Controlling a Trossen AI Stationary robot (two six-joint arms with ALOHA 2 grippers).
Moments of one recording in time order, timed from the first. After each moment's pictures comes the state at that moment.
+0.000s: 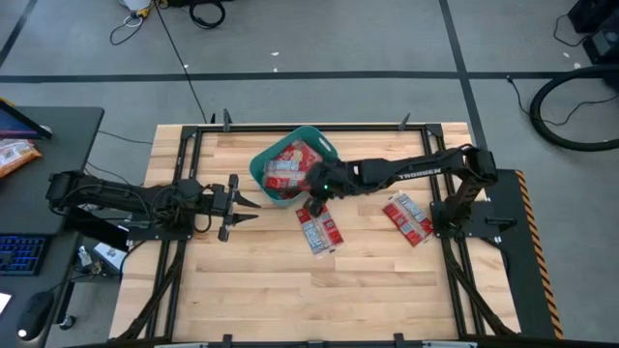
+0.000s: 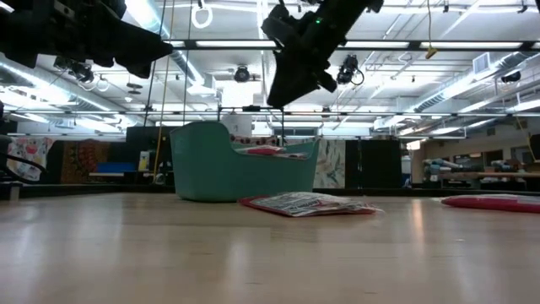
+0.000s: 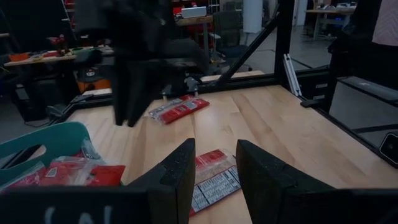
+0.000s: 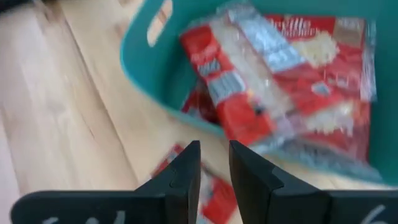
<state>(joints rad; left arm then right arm) -0.05 0.67 0.23 0.38 0.02 0.09 -0.02 1.75 1.39 -0.52 0.28 0.45</state>
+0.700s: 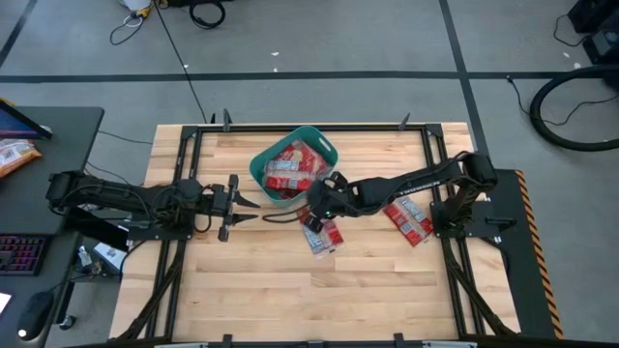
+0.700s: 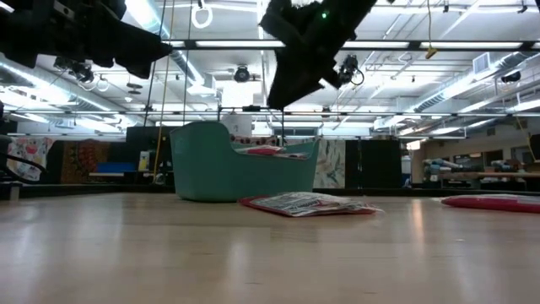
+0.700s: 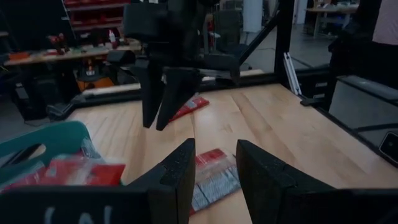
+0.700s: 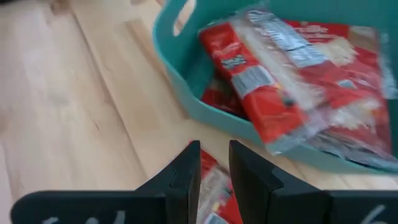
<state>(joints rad) -0.05 0.67 0.23 0.37 0.02 0.09 0.12 1.77 1.34 -0.46 0.45 0.49</state>
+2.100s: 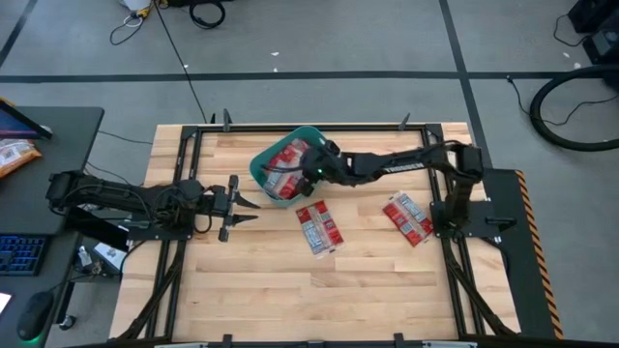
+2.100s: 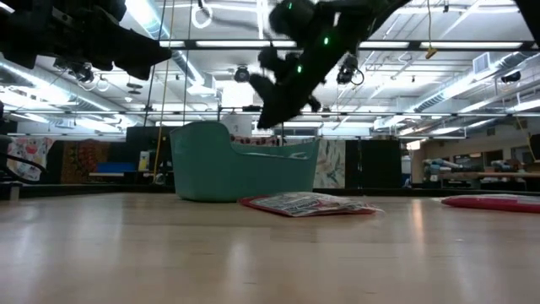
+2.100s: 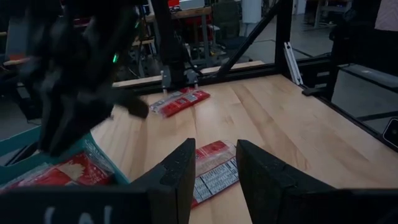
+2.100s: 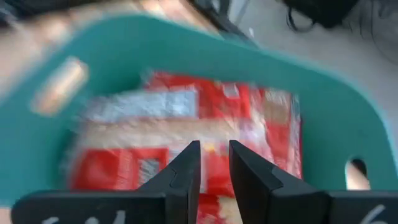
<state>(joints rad) -0.05 0.67 0.23 0.35 0.02 0.12 -0.15 1.84 1.30 -0.16 0.42 0.20</state>
